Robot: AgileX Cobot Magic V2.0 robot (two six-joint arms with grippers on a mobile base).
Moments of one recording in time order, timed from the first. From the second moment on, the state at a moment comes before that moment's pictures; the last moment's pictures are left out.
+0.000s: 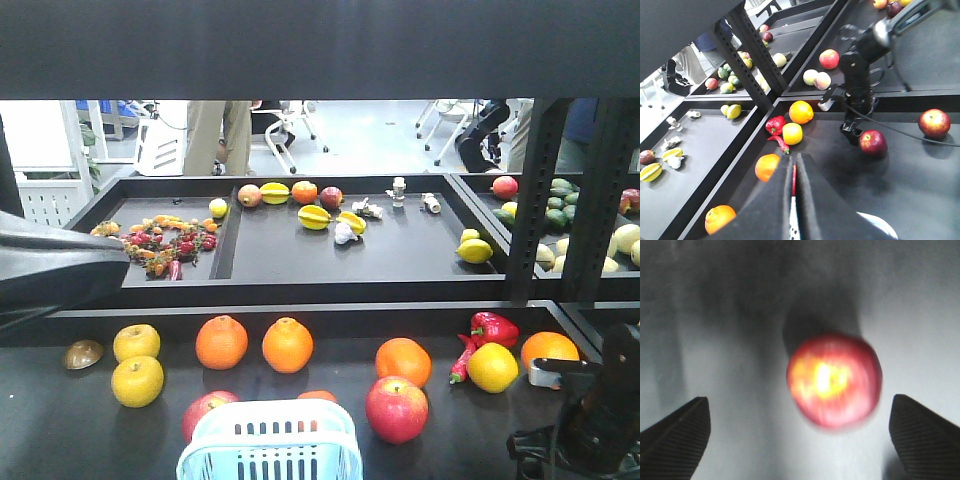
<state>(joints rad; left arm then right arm) -0.49 0.95 -1.37 -0.56 0.84 0.92 -0.05 1.96 -1.33 0.06 0.83 -0.02</state>
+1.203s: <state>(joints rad) -0.49 0.95 -1.37 -0.56 0.84 0.92 -0.07 2.14 -1.50 0.01 1.04 0.01</state>
